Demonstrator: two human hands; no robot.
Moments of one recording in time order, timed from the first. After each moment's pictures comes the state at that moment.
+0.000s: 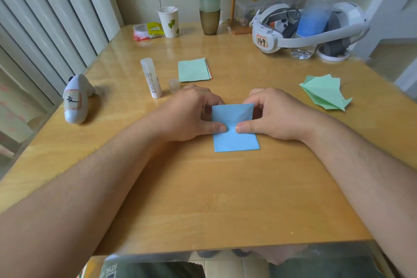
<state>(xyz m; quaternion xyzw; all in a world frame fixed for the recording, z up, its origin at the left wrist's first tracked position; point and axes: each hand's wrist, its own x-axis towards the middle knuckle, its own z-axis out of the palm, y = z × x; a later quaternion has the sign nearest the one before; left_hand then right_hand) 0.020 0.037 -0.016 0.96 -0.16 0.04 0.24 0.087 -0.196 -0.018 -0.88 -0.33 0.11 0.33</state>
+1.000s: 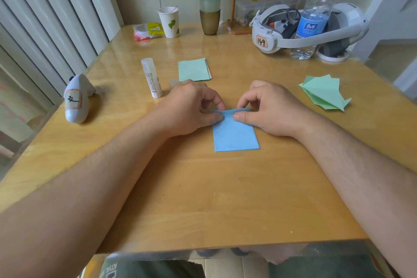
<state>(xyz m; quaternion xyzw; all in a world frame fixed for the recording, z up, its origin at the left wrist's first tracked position) 0.027 0.035 -0.016 0.96 -0.13 0.09 0.23 0.093 -0.188 -0.020 -0.91 -0.31 0.01 0.27</state>
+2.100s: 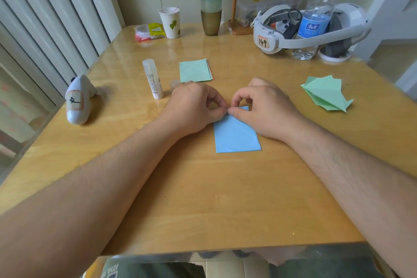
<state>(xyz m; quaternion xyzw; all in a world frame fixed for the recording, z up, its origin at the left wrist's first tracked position) 0.042 0.024 -0.029 0.96 -0.06 0.16 0.23 0.091 -0.171 -0.034 -0.92 -0.28 -0.08 0.26</state>
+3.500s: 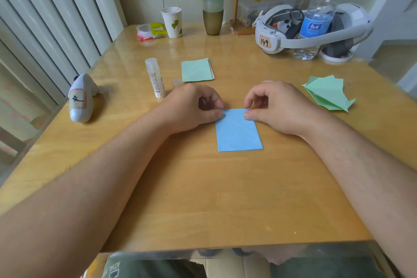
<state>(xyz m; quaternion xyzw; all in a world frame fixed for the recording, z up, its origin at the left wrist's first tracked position) 0.033 0.046 -0.023 0.95 -0.07 0.05 0.30 0.094 -0.195 -0.021 -0.91 -0.27 0.01 0.32</state>
